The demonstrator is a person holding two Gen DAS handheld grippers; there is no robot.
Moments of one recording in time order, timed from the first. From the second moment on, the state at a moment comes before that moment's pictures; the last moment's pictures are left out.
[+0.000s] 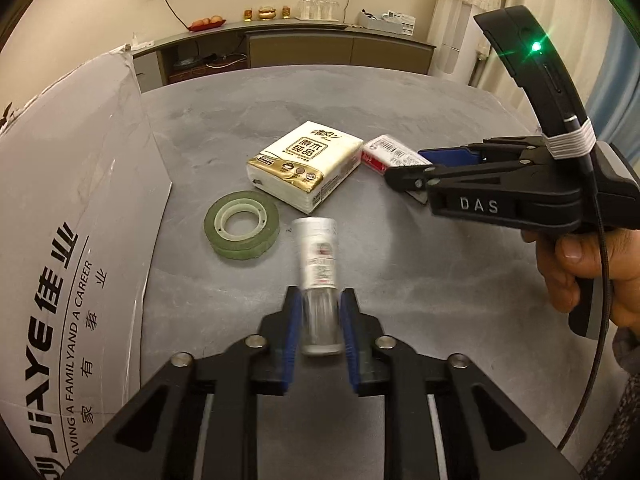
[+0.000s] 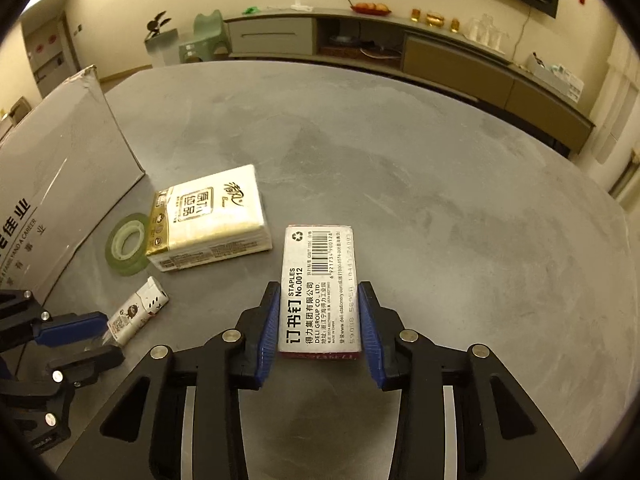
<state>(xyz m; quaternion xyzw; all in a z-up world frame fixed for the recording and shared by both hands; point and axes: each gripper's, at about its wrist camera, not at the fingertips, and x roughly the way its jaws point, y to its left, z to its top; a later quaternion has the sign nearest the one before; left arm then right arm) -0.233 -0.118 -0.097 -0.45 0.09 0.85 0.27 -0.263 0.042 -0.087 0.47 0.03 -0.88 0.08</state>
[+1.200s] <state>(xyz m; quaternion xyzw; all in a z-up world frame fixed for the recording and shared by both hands) -0.205 -0.137 -0.023 -0.39 0.01 0.85 0.35 -0.170 0.014 -0.022 0.41 -0.05 -0.90 0.09</state>
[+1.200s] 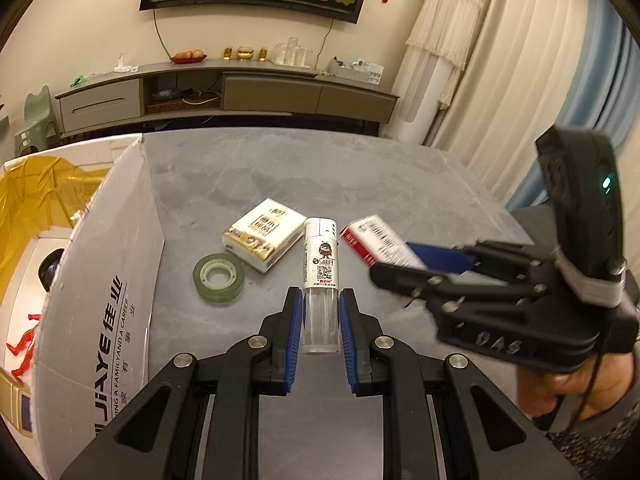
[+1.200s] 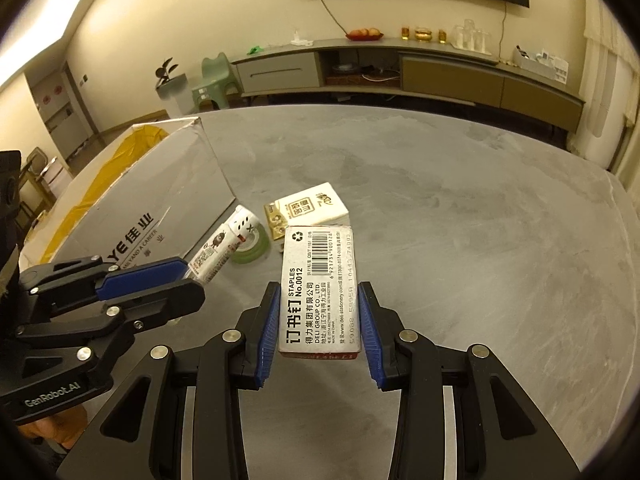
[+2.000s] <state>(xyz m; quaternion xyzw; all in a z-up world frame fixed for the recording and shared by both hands) -0.149 -0.185 0.042 -0.32 -0.03 0.86 0.40 -0.105 -0.017 0.016 0.37 -0.11 -0.92 0.08</state>
